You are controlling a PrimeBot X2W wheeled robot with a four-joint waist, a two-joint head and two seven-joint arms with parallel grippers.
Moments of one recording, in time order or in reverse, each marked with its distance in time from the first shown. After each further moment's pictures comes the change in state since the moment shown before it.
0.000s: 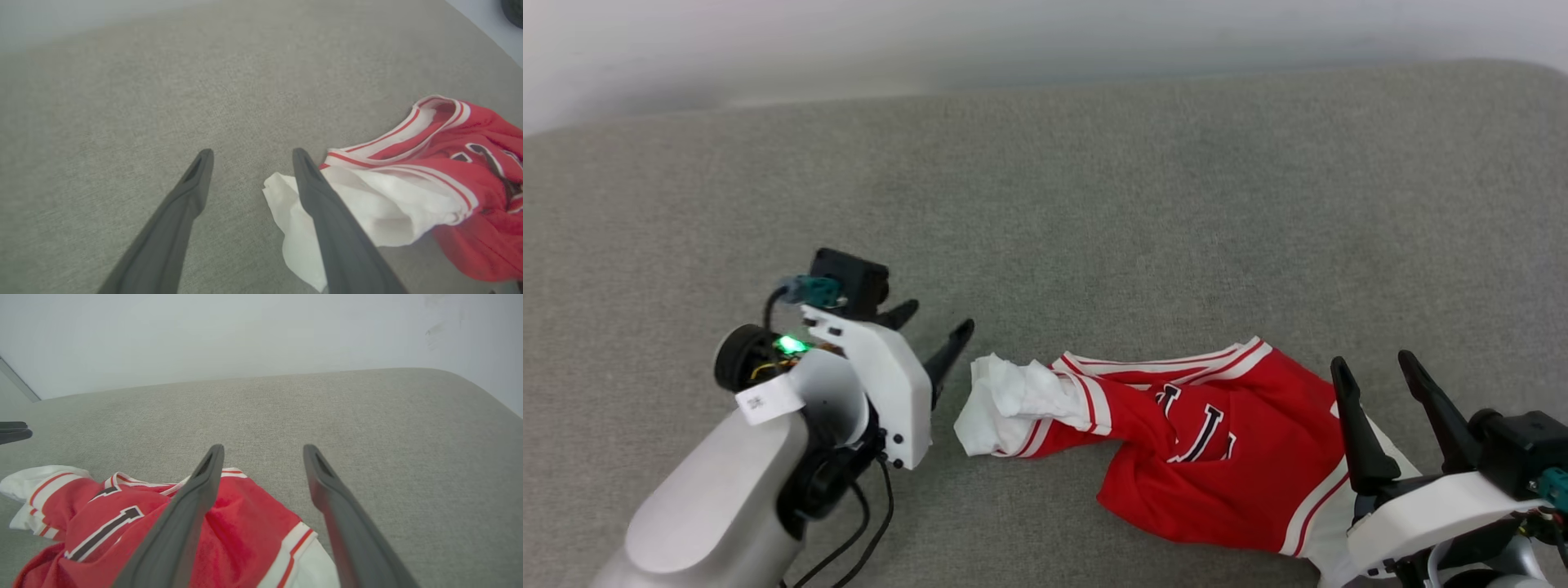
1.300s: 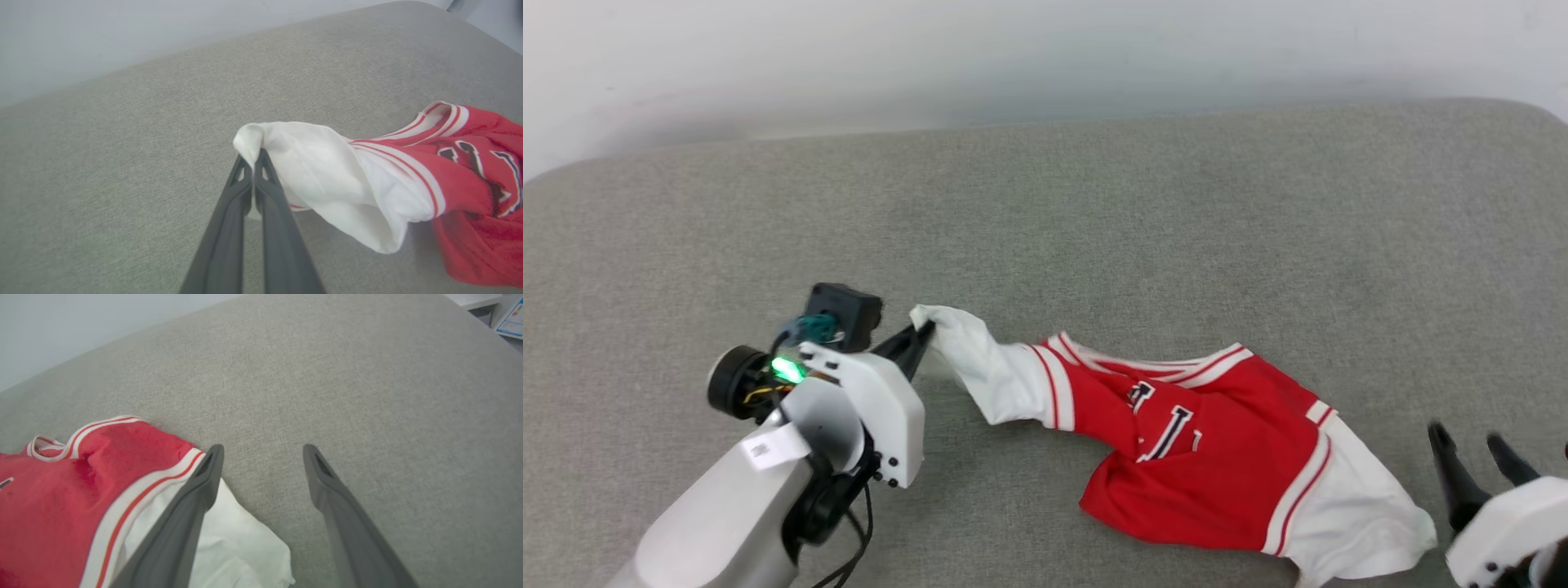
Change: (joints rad) left arm -0.002 -0.006 -0.076 0.118 0.047 0.014 -0.148; right arm -0.011 -0.017 -0.233 0.128 0.146 0.000 0.235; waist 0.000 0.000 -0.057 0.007
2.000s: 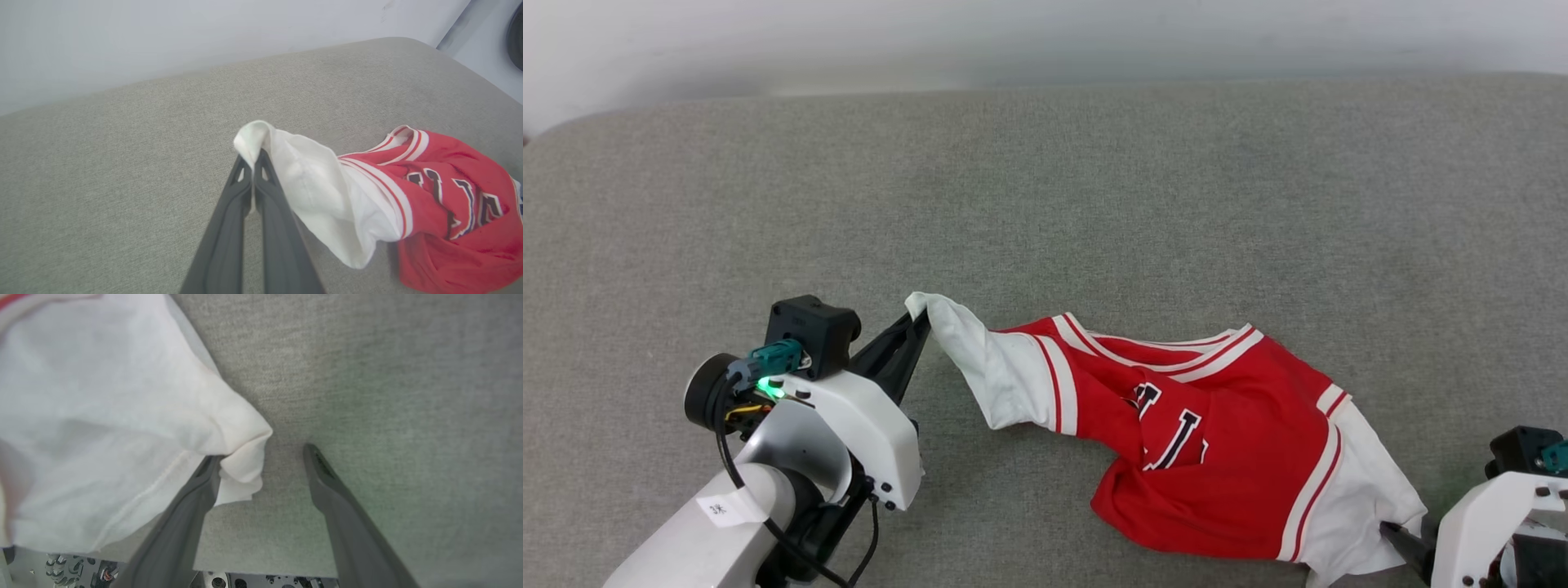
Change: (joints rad) left arm 0.116 0.090 0.062 -0.329 -0.001 0.122 -0.023; right arm -0.003 -0.091 0.082 0.070 0.064 0.000 0.573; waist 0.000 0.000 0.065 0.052
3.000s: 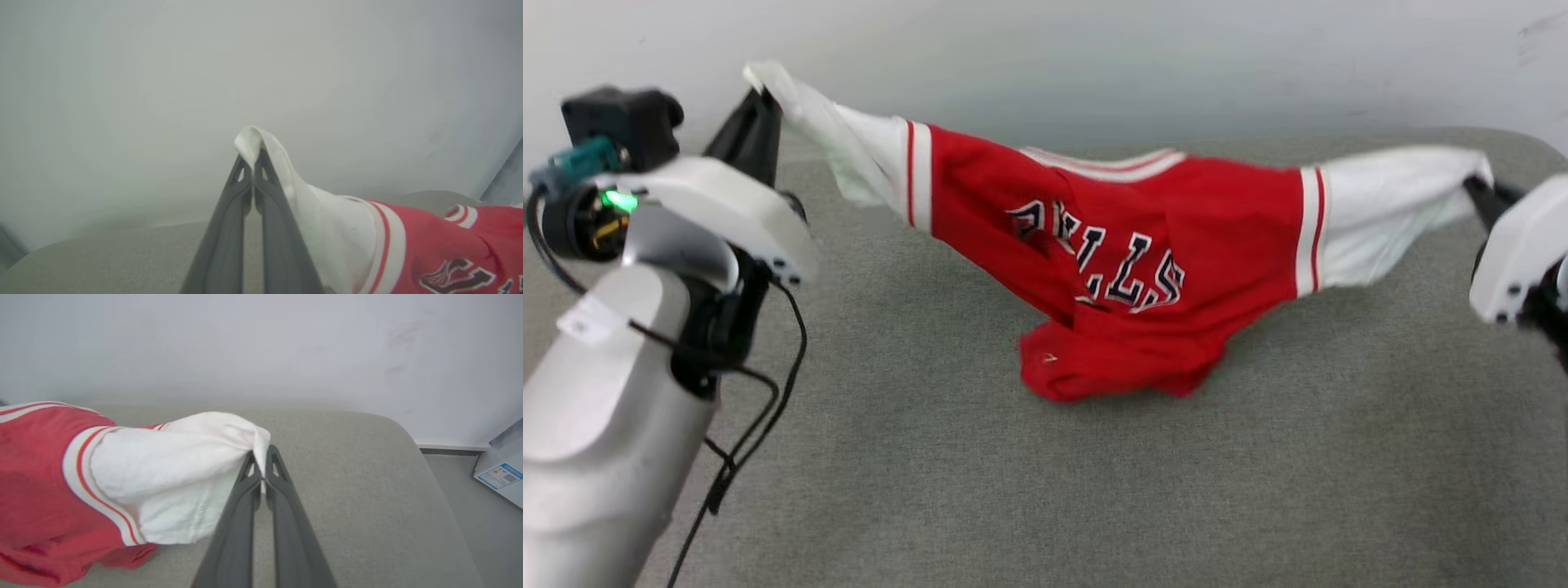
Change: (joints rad) left arm -0.305 -0.065 0.180 0.315 -0.055 -0.027 -0.162; right arm -0.561 -0.105 0.070 0.097 -0.100 0.000 -0.214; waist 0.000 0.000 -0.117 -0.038
